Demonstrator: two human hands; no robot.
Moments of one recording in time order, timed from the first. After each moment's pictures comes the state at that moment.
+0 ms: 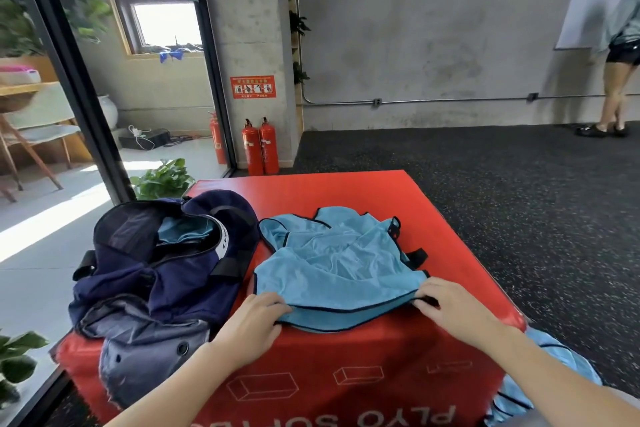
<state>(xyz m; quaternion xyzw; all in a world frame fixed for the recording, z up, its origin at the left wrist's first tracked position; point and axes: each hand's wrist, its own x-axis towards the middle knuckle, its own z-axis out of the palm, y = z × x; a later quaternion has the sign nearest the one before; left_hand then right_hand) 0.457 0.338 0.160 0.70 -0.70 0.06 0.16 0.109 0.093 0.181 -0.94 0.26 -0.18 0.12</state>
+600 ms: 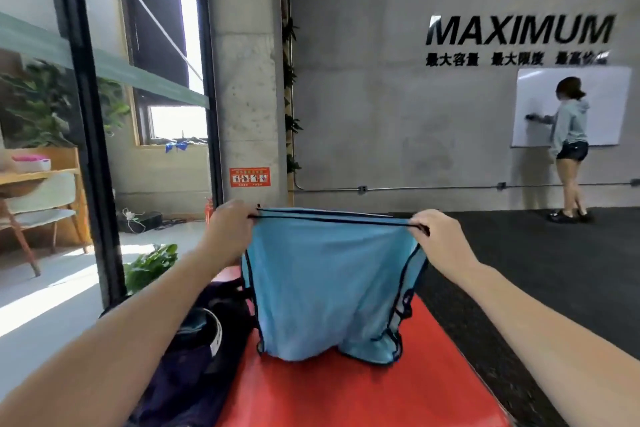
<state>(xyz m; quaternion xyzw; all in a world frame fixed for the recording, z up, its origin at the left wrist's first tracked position) 0.475 0.286 0.488 0.75 -0.52 0.22 0.33 0.136 0.076 0.453 -0.84 0.30 -0.45 0.03</state>
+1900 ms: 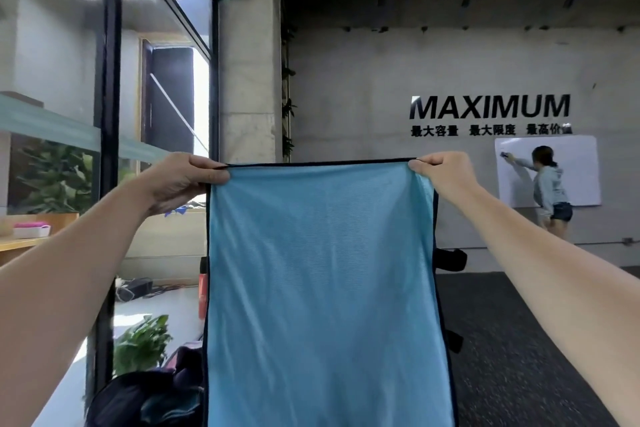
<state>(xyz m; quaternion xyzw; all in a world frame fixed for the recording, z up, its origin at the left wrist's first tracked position) 0.451 0.417 0.720 0.53 -0.56 -0.14 0.62 0.087 0.161 0.705 -0.70 0.29 -0.61 0.23</state>
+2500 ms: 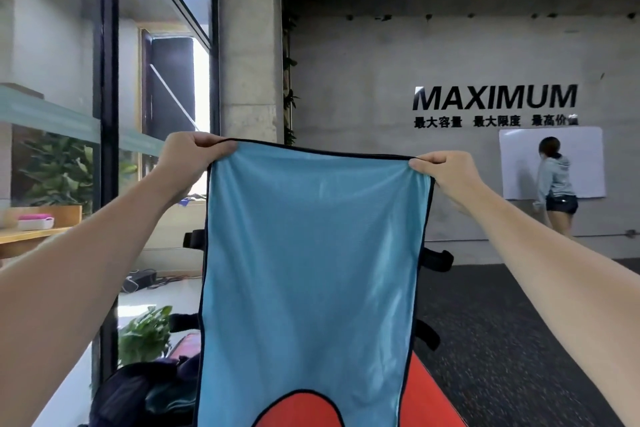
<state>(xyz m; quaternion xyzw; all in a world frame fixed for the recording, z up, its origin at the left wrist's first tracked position) 0.442 0.393 0.720 0.55 -0.50 0.10 0.66 0.093 0.153 0.691 -0.71 0.24 -0.59 0.31</state>
